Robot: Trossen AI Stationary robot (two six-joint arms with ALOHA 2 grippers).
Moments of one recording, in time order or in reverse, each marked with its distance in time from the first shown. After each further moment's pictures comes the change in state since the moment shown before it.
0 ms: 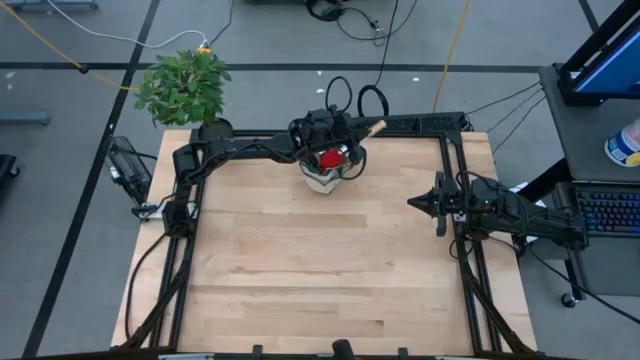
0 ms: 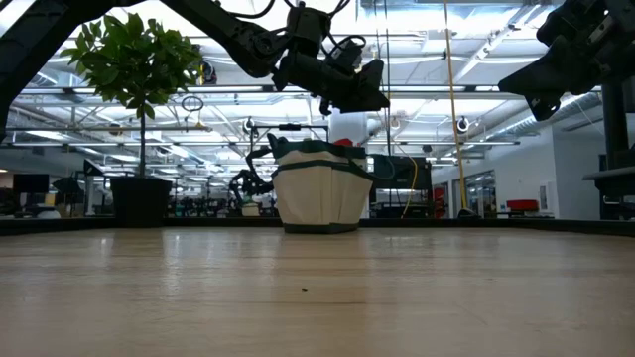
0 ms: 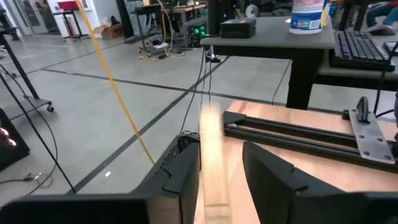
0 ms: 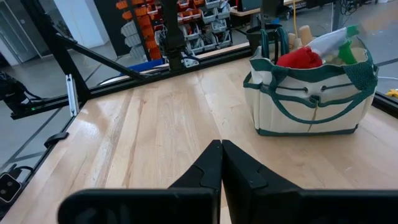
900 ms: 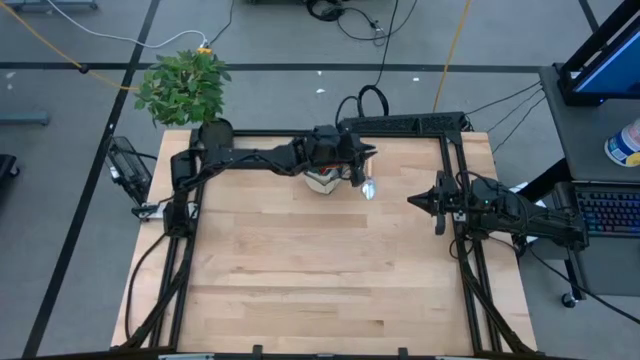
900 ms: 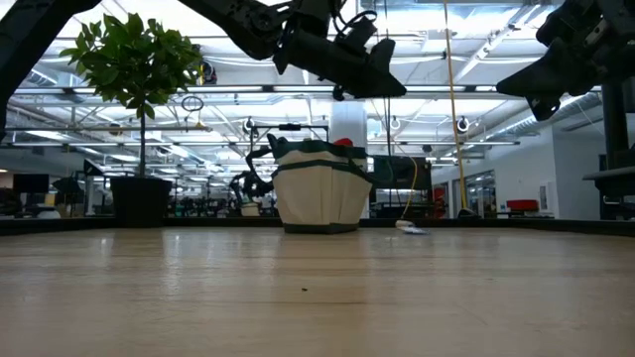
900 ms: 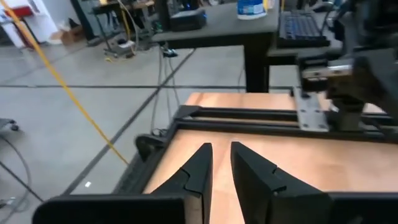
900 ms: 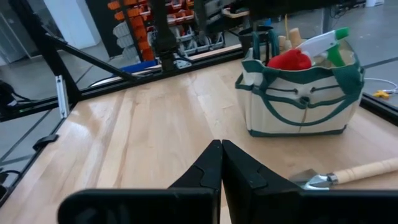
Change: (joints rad) left arm -0.106 -0.037 0.000 -0.088 0.024 0.086; right arm 0.000 0.000 0.000 -0.001 0.029 -0.008
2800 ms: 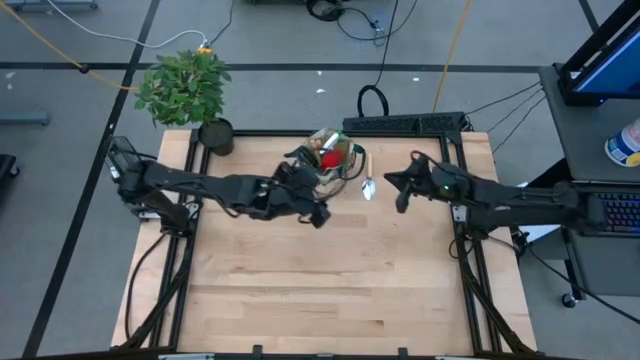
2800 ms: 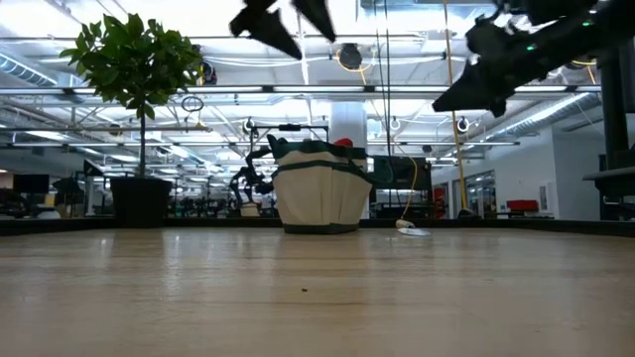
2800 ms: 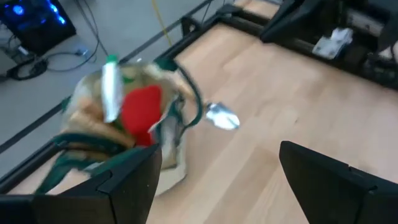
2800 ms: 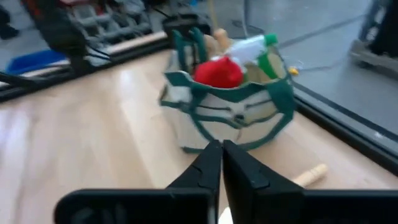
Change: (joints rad) left arm -0.397 -0.346 -0.031 -0.873 -0.606 -0.665; right arm -0.036 0.642 0.171 0.321 0.282 0.006
